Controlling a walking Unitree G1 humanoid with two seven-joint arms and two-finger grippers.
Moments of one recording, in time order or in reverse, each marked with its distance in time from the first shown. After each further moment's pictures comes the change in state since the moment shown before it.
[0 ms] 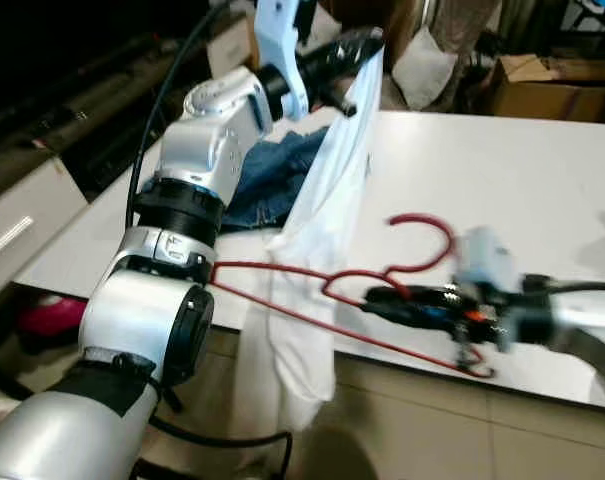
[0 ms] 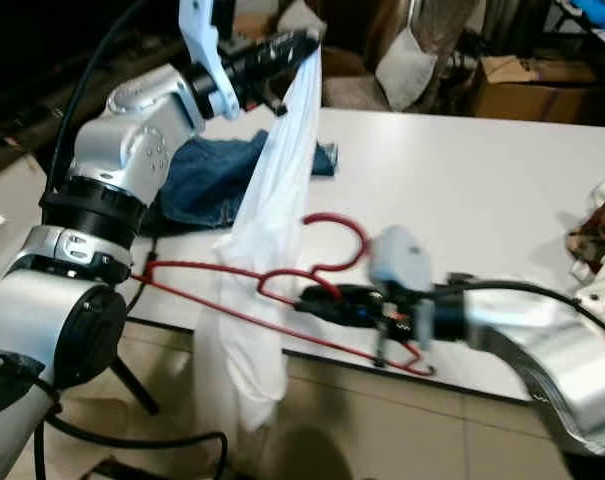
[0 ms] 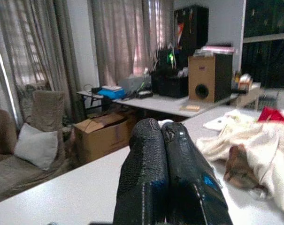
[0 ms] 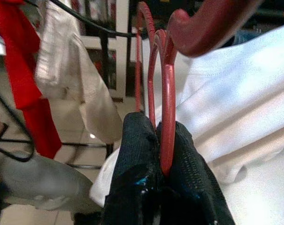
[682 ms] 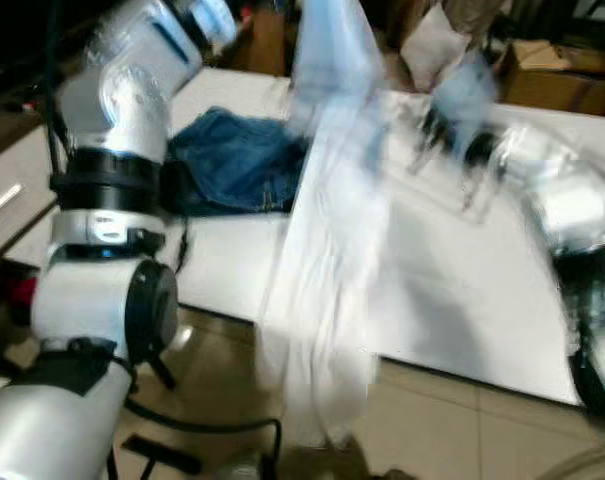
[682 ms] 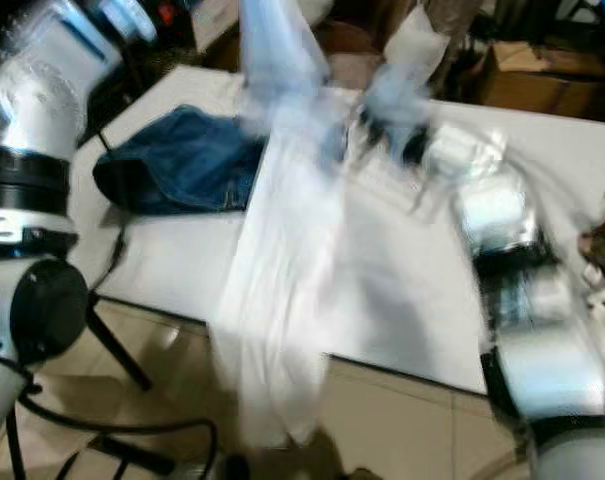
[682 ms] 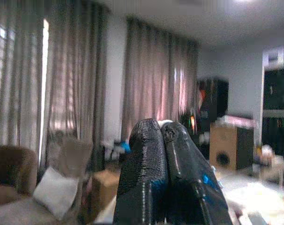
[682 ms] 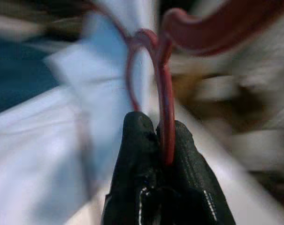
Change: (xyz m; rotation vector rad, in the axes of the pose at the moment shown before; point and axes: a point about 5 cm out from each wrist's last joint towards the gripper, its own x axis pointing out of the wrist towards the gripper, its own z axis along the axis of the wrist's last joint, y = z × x) left arm -0.042 0.025 0.087 -0.005 -0.319 0.093; right arm -0.004 -0.180 0.082 -0.259 -0.094 -0.906
